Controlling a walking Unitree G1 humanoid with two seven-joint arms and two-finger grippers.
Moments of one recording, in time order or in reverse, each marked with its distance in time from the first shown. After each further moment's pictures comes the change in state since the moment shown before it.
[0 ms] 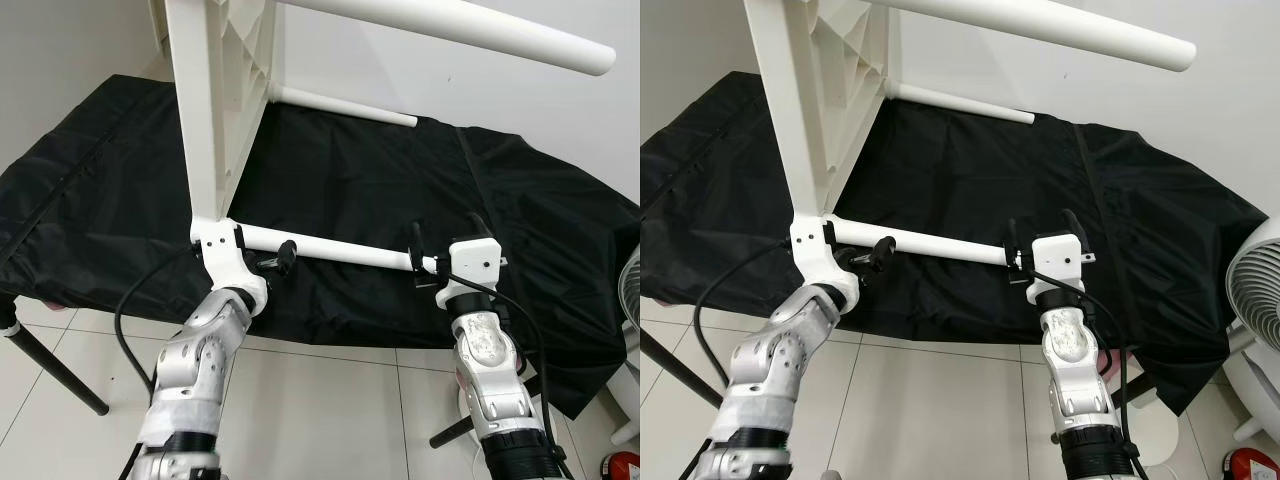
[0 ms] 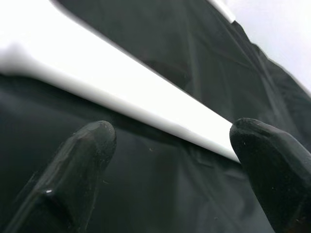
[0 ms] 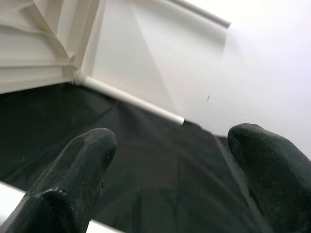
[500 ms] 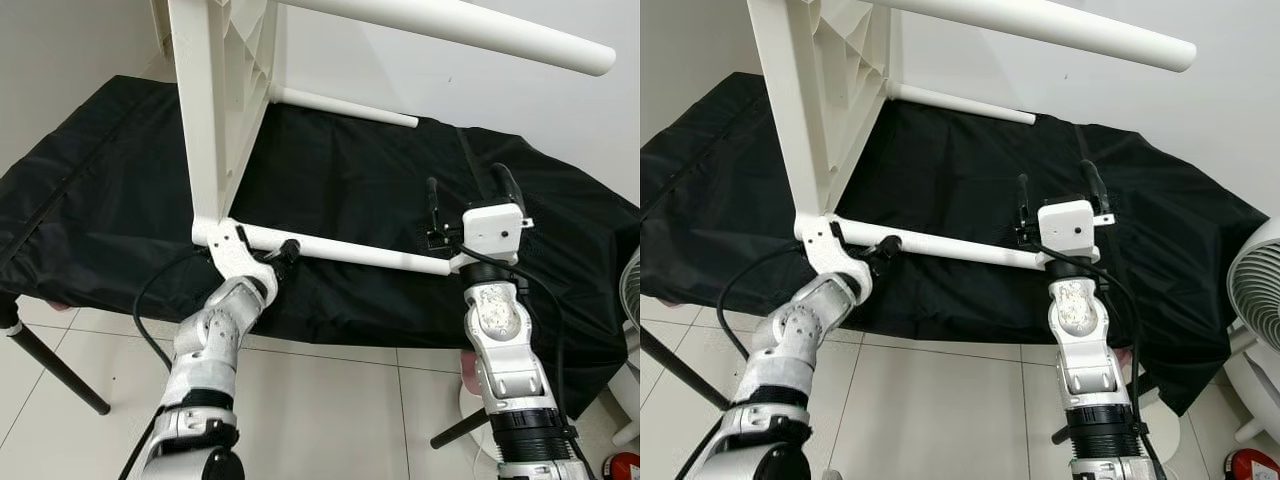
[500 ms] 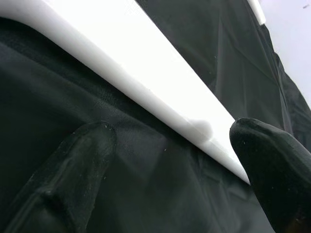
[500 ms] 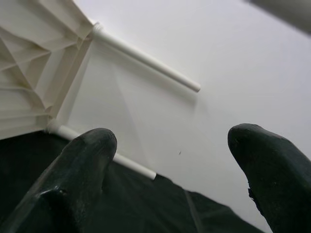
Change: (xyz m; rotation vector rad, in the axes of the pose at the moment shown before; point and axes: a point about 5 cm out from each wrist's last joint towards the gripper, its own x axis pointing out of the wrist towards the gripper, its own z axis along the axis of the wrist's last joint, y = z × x) left arm 0.025 0.006 -0.001 -0.191 0.061 0.118; right arm 0.018 -0.013 0.046 -0.094 -0.199 -0.059
